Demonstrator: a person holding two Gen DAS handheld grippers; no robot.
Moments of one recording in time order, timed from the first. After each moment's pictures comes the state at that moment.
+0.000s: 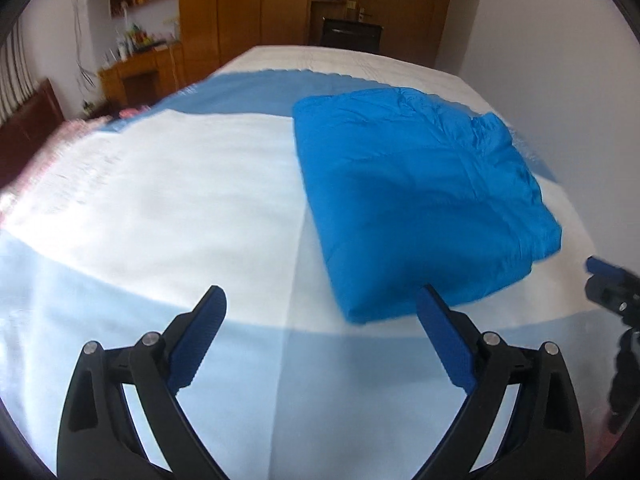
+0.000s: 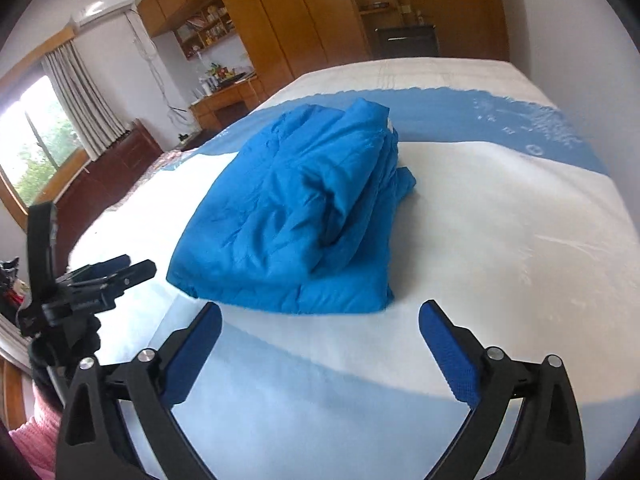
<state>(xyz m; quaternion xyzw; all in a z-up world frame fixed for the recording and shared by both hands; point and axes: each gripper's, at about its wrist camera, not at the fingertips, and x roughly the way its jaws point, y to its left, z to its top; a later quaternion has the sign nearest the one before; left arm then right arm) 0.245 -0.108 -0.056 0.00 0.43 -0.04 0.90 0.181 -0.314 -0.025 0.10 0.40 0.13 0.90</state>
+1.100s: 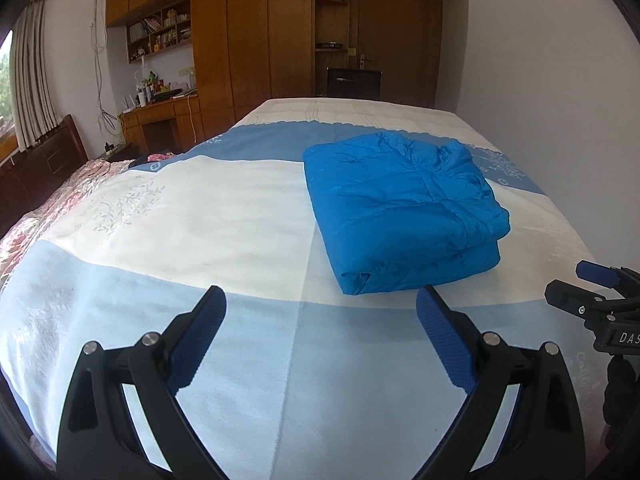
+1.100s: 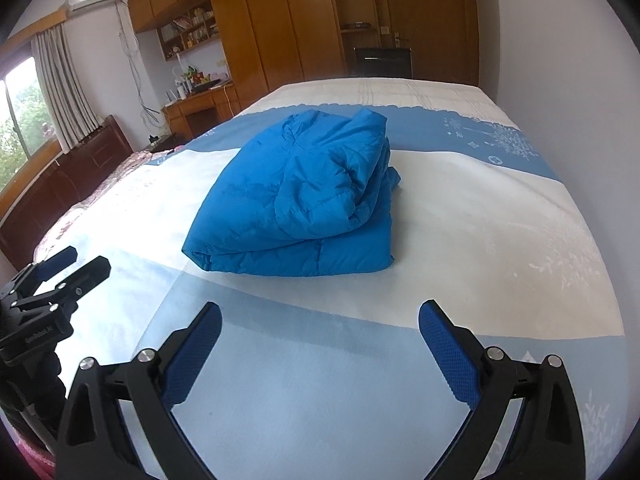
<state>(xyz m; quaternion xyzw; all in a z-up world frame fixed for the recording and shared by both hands) 0.152 -0.104 -0.017 0.02 0.34 -0.03 0.94 0.124 -0.294 -0.008 0.06 0.39 0.08 0.92</state>
